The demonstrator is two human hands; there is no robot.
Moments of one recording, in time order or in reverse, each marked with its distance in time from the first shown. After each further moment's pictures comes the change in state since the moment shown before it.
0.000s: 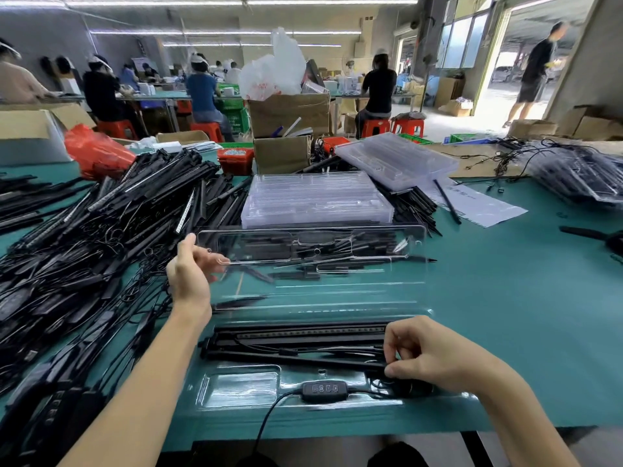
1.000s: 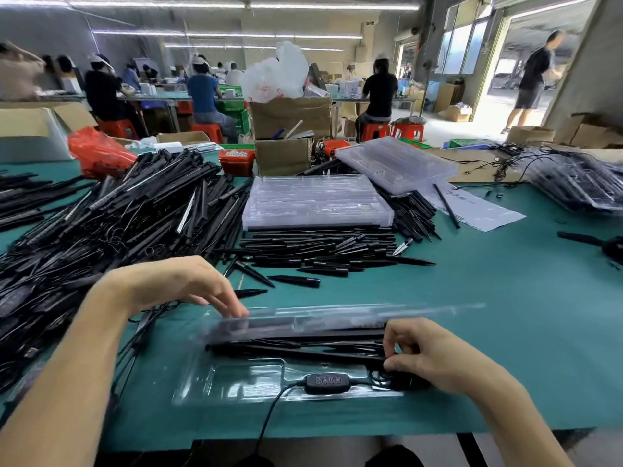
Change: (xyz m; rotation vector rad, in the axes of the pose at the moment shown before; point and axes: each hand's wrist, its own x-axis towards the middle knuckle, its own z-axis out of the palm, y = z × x) left_hand -0.006 0.095 -0.026 1.017 -1.289 -0.274; right_hand 0.000 0.000 0.002 -0.124 0.089 0.105
